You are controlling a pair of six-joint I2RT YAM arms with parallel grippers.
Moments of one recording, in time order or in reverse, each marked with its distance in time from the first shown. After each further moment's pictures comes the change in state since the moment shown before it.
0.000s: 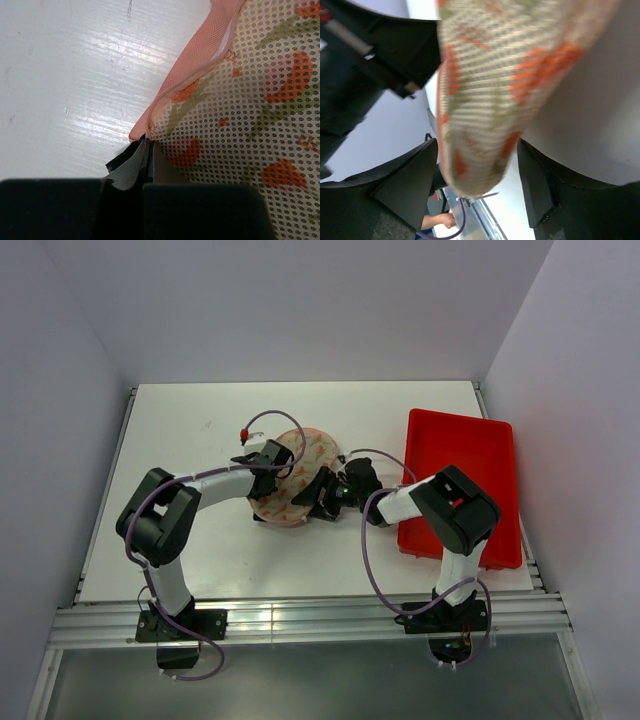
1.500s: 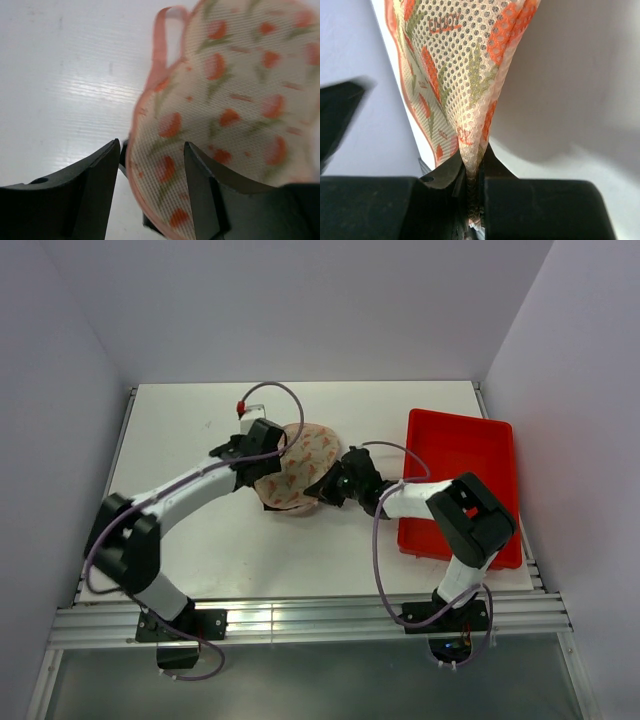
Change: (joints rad) left arm -0.005 -0.163 0.113 -0.060 0.022 0.140; right arm 0.002 -0.094 0.077 -0.257 0.270 0.012
